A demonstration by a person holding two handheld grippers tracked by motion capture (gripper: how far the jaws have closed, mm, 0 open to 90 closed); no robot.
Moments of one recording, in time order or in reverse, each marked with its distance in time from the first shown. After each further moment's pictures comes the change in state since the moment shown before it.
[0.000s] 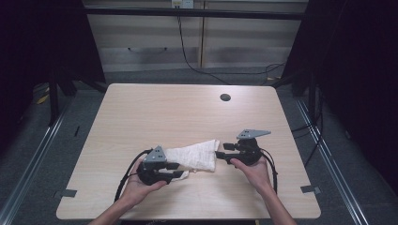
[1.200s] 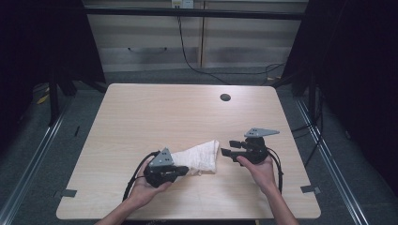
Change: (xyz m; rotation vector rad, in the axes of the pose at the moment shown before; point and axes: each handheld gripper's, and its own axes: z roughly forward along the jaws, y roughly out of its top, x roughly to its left) left arm -0.015 0.015 -0.007 -0.084 -0.009 0.055; right arm -0.011 -0.001 -0.014 -0.049 -0.024 0.033
